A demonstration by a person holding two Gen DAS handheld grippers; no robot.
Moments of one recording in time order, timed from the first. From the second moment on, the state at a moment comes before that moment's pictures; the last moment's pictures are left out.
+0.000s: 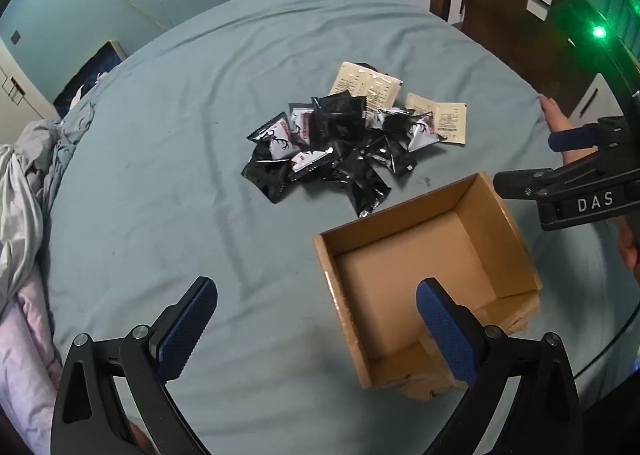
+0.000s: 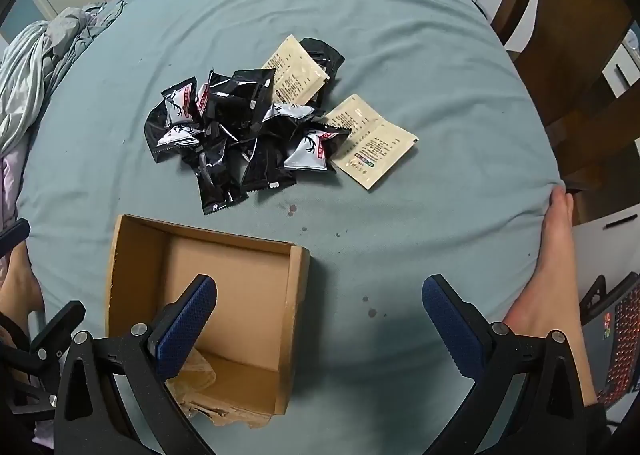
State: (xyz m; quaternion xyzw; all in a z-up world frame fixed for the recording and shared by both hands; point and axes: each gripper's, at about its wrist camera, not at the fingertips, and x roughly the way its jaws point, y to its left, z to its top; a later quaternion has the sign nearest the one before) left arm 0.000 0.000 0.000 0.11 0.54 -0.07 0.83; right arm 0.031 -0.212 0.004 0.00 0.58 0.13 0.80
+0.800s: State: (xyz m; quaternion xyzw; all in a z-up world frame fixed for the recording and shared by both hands) left arm 0.006 0.010 -0.003 0.17 0.55 -0.02 0.82; right arm 0.016 -0.193 0.020 -0.09 0.53 0.19 0.82
